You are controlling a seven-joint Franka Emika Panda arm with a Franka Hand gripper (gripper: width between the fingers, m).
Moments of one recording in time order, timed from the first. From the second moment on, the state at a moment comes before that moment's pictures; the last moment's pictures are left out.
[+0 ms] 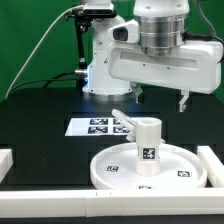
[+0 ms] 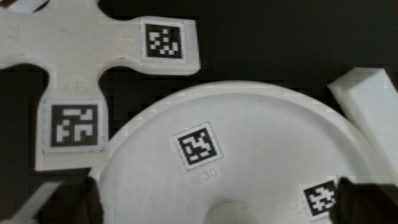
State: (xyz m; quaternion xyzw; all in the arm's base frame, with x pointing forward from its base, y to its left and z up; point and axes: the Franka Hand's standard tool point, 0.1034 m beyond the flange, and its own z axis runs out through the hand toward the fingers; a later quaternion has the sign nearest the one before) arm 0.499 0.071 0.100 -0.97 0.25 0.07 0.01
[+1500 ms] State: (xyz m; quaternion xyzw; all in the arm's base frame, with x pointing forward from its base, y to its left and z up) arm 0.437 0.071 0.066 -0.99 -0.03 0.06 -0.08
